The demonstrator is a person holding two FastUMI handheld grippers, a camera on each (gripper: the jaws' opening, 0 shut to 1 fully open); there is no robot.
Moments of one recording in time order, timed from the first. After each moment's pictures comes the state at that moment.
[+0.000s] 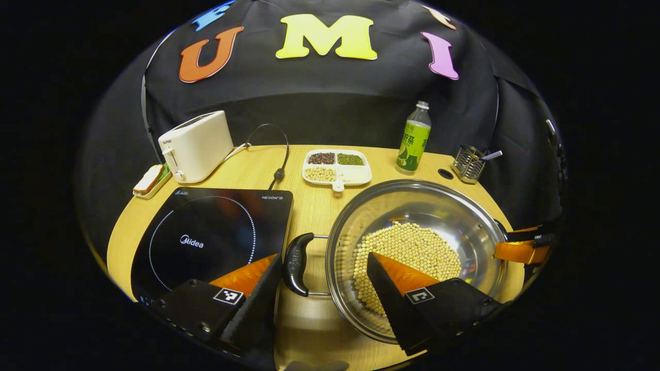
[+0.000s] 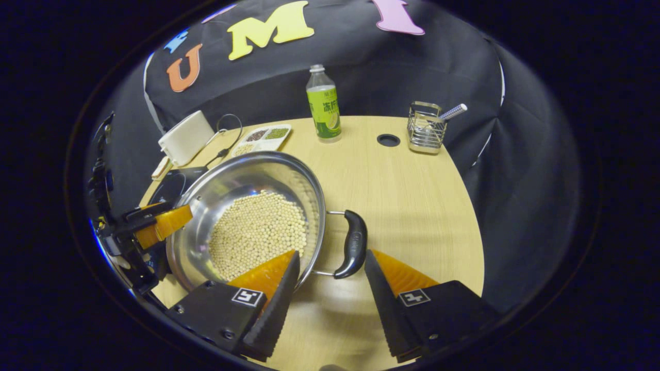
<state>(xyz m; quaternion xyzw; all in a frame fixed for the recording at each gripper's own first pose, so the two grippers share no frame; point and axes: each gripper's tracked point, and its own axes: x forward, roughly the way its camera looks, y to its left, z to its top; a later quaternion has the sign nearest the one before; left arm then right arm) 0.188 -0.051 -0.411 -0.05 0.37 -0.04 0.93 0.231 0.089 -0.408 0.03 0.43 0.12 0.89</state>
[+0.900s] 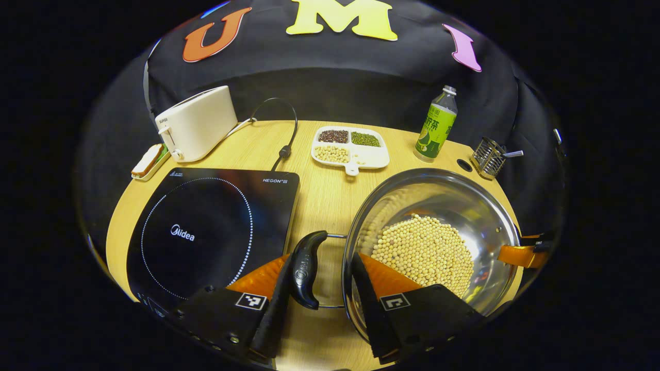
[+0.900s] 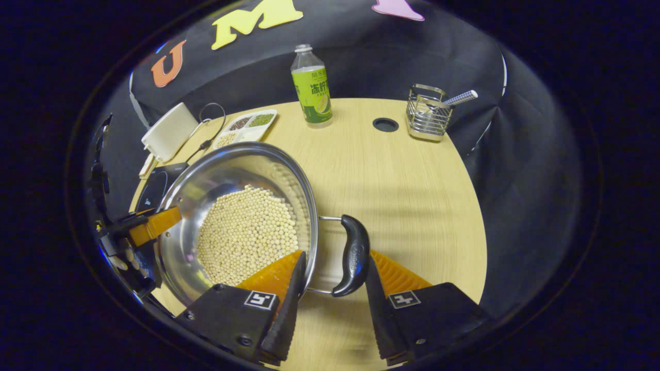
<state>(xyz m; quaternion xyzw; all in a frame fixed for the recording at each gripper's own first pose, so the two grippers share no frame) 0.200 -0.040 -0.442 -0.06 0.43 -0.02 0.90 0.247 0.087 -0.421 0.03 0.49 0.09 0.87</state>
